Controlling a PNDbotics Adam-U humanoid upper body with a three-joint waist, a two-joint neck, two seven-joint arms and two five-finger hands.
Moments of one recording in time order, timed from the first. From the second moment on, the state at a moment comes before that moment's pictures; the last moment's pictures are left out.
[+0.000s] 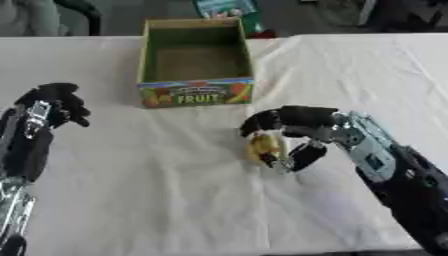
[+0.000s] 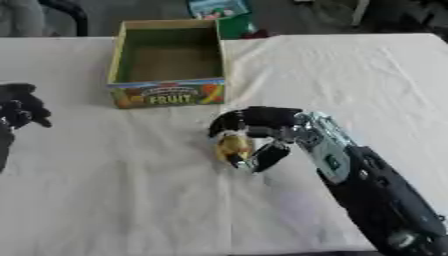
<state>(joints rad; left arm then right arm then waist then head) -0.20 0.30 0.03 -1.79 0.16 -0.09 -0.14 -0.70 -0.35 0.41 -1.25 0.64 -0.60 0.55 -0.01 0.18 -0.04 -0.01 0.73</state>
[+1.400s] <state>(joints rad) -0.20 0.30 0.03 -1.79 0.16 -0.09 -0.14 -0.72 -0.34 0.36 -1.21 0.79 -0.82 0.15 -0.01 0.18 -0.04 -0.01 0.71</state>
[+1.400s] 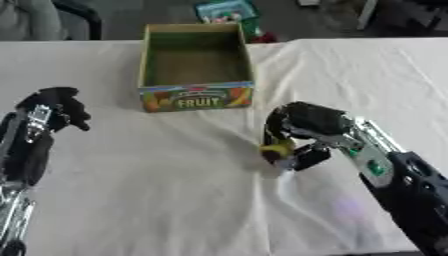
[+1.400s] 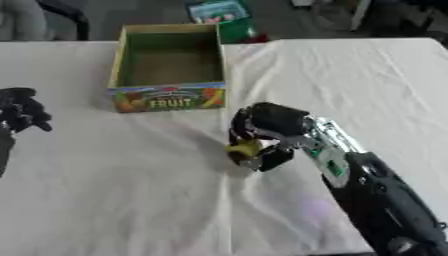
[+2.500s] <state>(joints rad) -0.30 0.27 -0.04 -1.81 0.21 -0.07 -0.20 -1.08 -0.27 0.09 -0.83 0.99 -0.62 -0.05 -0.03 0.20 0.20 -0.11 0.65</state>
